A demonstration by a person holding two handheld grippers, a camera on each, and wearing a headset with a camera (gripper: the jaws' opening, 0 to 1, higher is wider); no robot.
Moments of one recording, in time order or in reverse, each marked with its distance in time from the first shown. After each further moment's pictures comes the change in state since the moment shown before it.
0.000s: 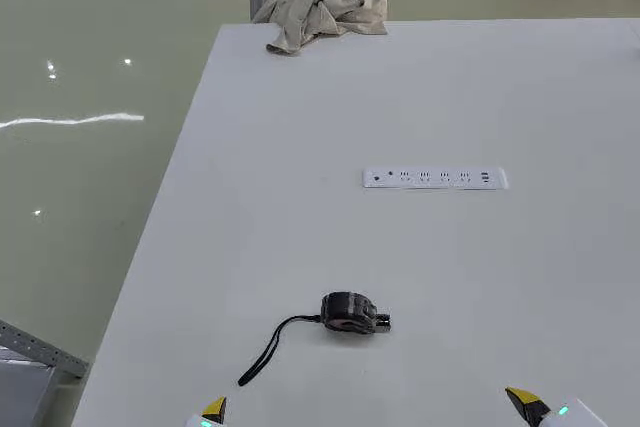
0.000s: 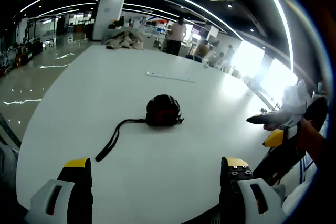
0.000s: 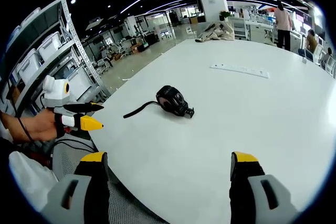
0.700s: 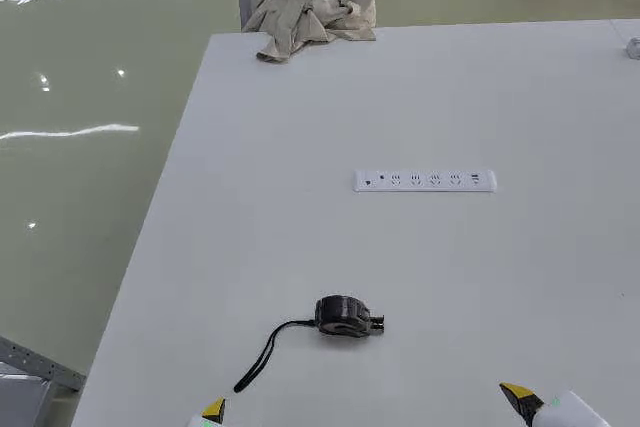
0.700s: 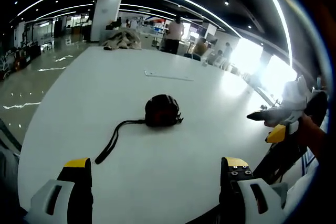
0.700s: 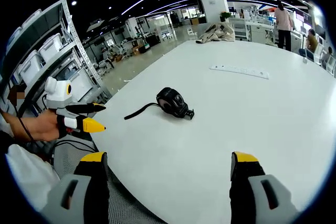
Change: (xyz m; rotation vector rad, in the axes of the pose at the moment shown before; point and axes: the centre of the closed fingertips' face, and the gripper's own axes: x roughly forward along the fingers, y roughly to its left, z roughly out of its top) left arm 0.003 -0.002 0.001 0.029 0.004 0.001; right arm -0.002 -0.002 0.003 -0.001 -0.010 0.014
